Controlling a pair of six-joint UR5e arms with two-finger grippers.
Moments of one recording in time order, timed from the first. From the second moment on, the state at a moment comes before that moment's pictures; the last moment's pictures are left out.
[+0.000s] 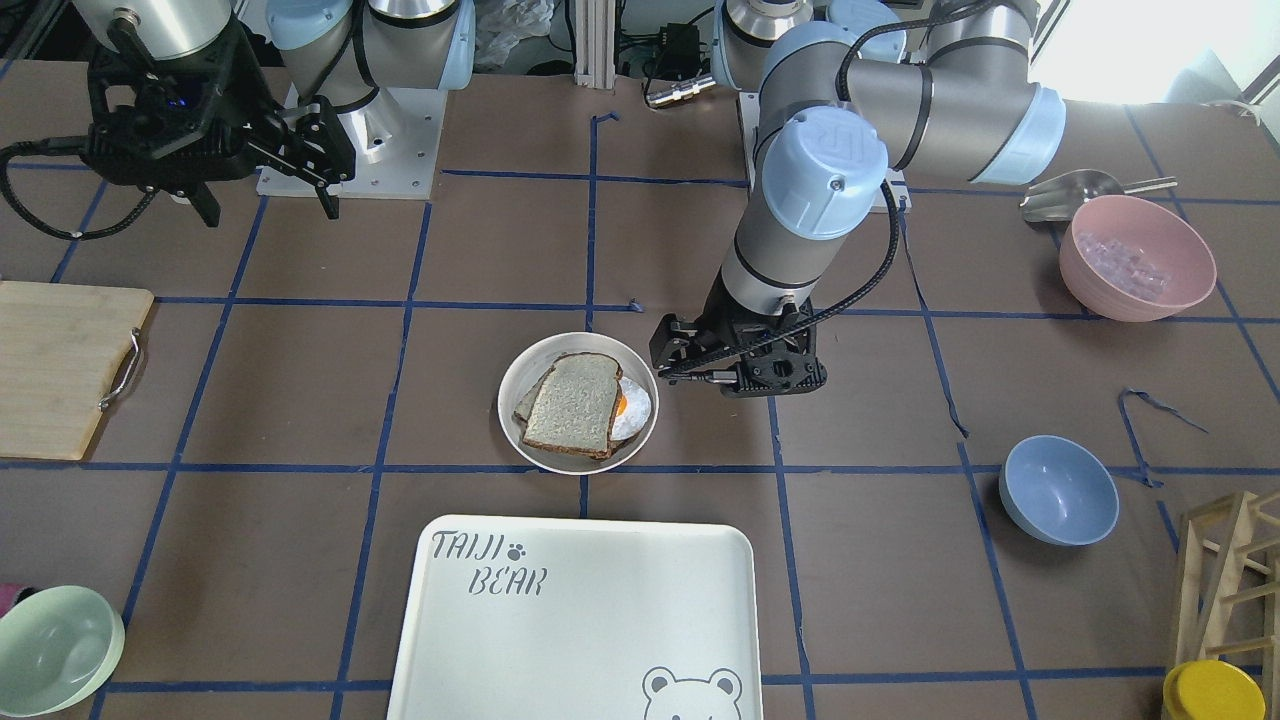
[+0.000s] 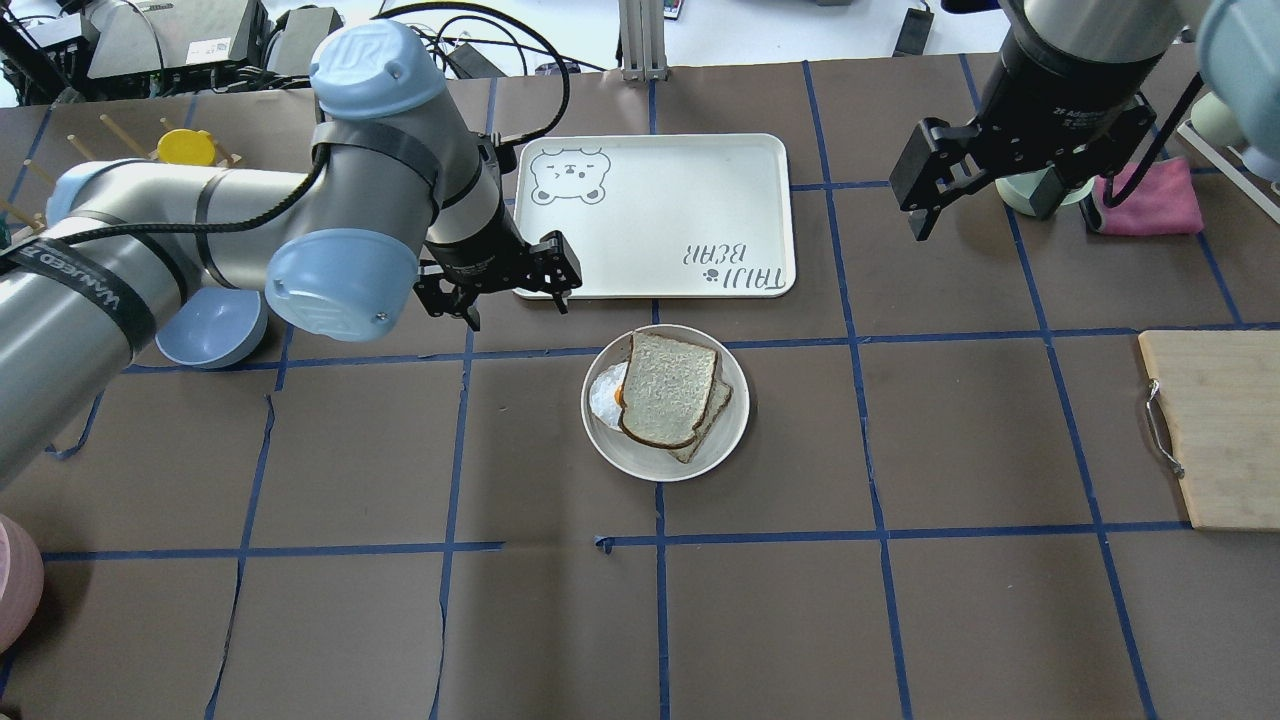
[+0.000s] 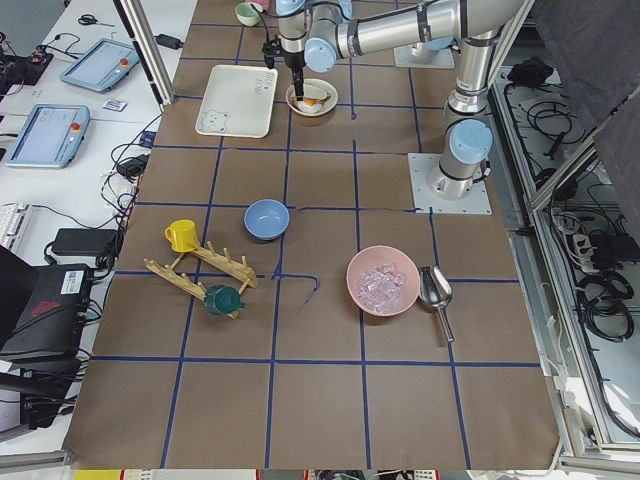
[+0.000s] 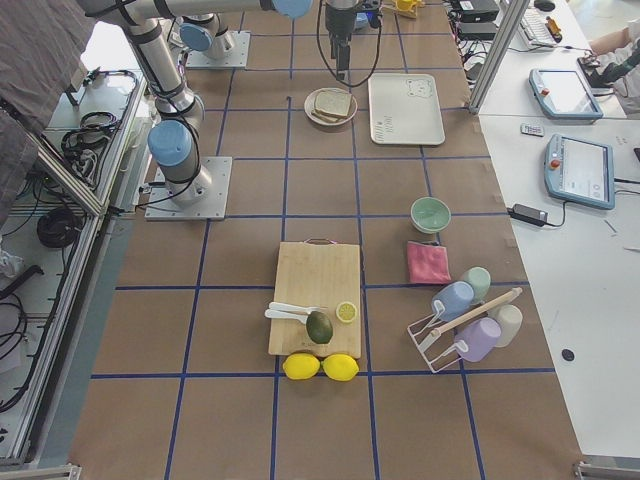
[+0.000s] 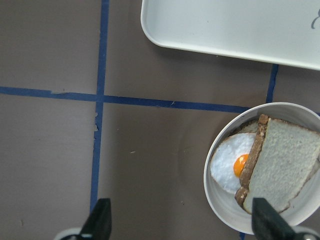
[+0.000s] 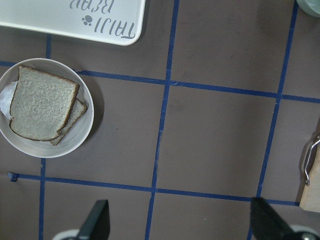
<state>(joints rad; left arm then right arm) -1.75 -1.79 -1.77 -1.16 1.48 -0.32 1.56 -1.61 1.52 -1.48 -1.59 -0.14</state>
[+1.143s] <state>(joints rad) -1.81 -1.94 -1.91 -0.85 1.42 -0.43 1.56 -1.60 1.53 -1.49 -1.59 -0.12</state>
